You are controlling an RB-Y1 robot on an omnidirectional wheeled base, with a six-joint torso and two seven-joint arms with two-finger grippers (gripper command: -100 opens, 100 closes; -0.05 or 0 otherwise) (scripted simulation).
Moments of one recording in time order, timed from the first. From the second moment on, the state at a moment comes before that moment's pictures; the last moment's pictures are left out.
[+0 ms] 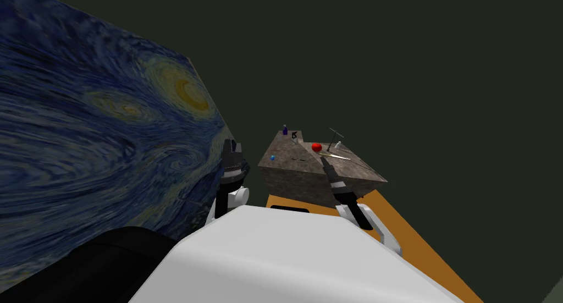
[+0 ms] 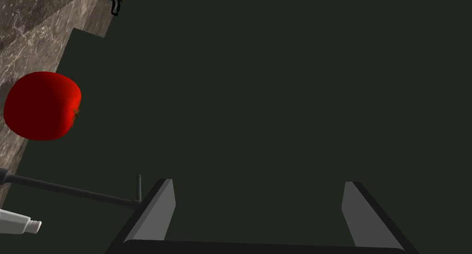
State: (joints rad) left arm 0.45 0.00 0.05 -2.37 0.02 -0.46 -0.15; right arm 0.43 -0.31 0.06 -1.97 0.18 -0.39 0.07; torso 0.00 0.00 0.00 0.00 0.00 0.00
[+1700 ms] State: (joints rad) left arm 0.45 0.00 0.05 -2.37 0.02 -0.46 -0.15; right arm 0.25 -0.74 0.18 -1.60 0.34 -0.42 0.13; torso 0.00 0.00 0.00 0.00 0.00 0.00
